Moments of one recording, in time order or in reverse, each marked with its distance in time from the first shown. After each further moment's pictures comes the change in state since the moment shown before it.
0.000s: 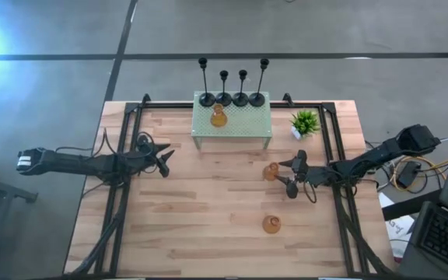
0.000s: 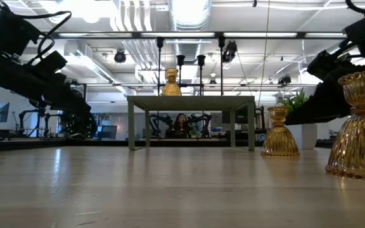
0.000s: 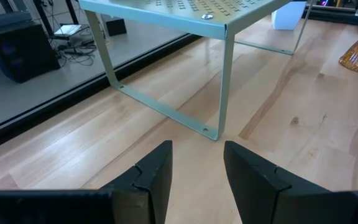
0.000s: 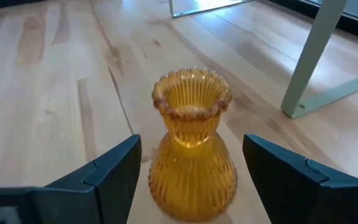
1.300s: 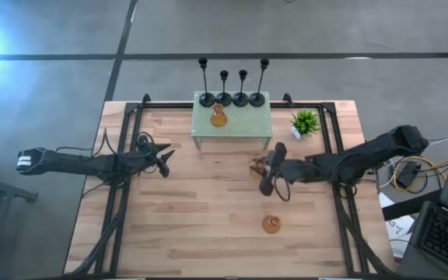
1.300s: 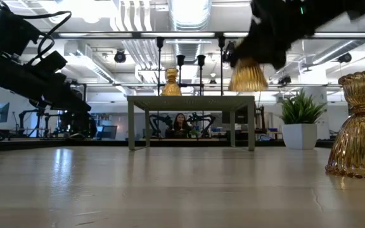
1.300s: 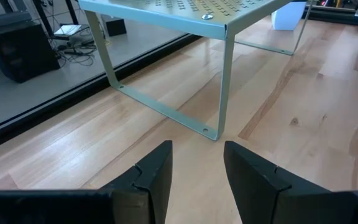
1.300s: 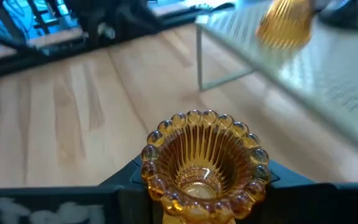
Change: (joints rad) left arm 0.000 0.000 0.000 0.007 0.001 0.000; right arm -0.038 0.226 0.645 -0.420 -0.009 0.018
